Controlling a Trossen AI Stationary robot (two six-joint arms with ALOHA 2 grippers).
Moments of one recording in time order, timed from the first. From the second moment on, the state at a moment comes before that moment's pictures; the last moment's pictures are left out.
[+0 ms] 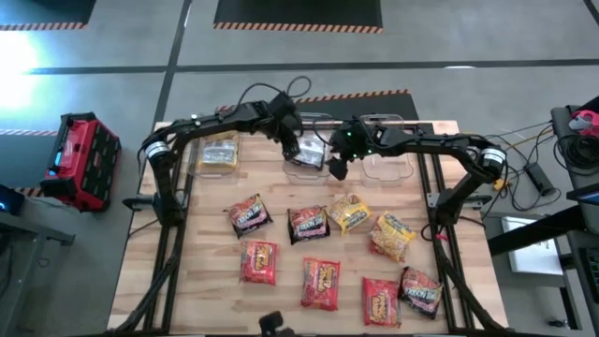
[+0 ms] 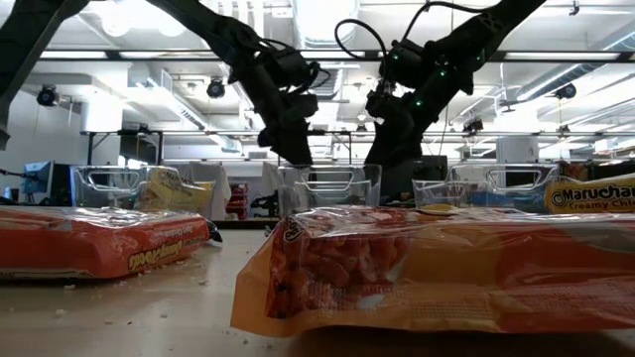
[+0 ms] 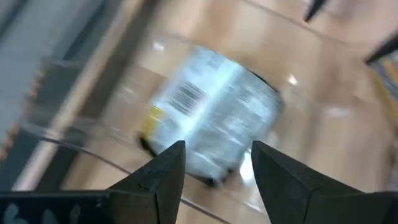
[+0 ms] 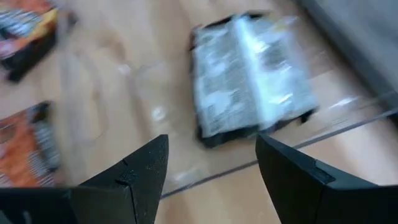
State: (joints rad) left arm 0.56 1.88 1.52 -0.62 0.12 0.12; right arm -0.50 1.60 1.02 -0.24 -0.19 -0.04
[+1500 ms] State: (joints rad) left arm -0.46 1.61 0.73 0.43 -0.14 -1.09; right arm 0.35 1.56 0.82 -0.08 -0.21 1.37
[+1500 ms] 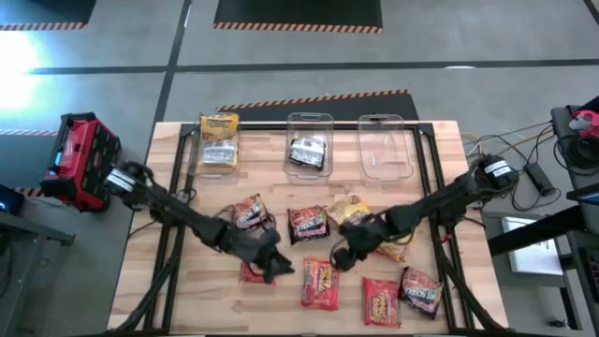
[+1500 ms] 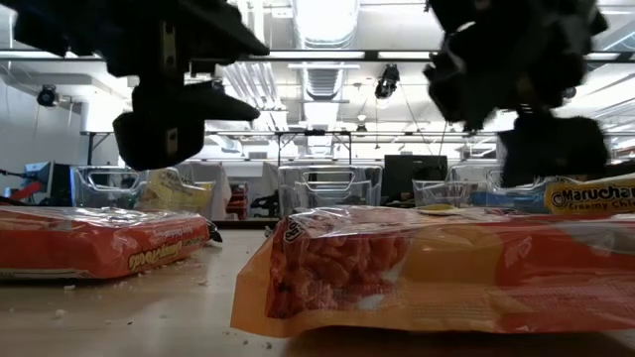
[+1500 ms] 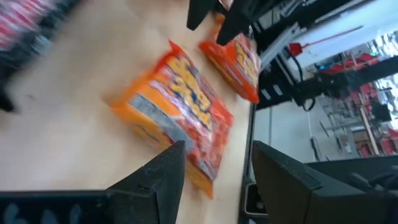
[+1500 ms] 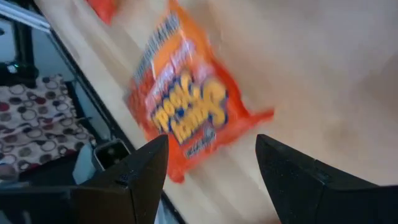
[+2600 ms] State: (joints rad) left arm -0.52 1.95 1.03 0.25 -0.16 -1.21; right arm 0.45 1.82 0.84 0.22 -0.15 1.32
